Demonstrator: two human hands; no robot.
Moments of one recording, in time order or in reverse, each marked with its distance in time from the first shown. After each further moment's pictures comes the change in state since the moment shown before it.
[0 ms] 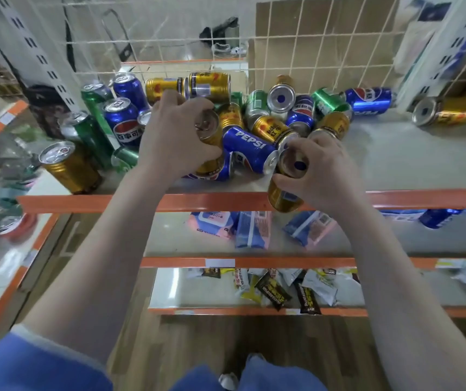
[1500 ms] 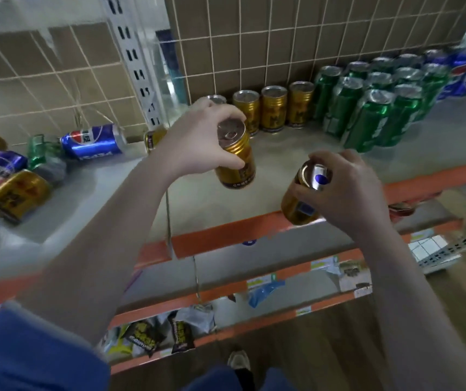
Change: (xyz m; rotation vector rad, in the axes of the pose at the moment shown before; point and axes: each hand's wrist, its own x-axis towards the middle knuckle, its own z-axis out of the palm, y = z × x) left_hand 0.121 0.529 0.253 -0.155 -0.344 0.400; right_hand -0.052 0.522 -0.230 0.000 0.190 0.349
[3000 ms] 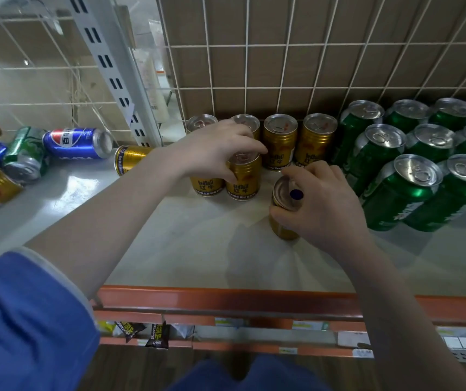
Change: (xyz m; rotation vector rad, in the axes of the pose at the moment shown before) left_hand 0.153 -0.028 0.061 0.358 -0.233 0.158; right_hand 0.148 0.062 0.029 -0.064 -0.244 -0.382
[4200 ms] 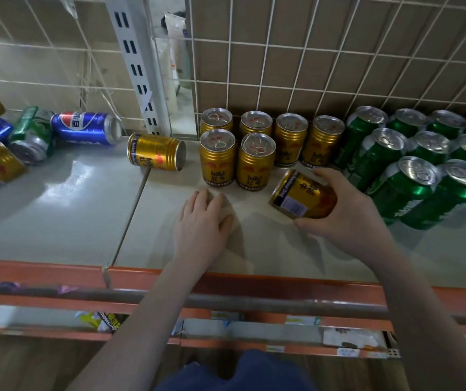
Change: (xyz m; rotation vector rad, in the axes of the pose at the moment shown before) left_hand -0.095 0.073 0.121 -0.265 0.288 -0.735; right_hand -0.023 0.008 -0.008 0.287 -0.122 0.167
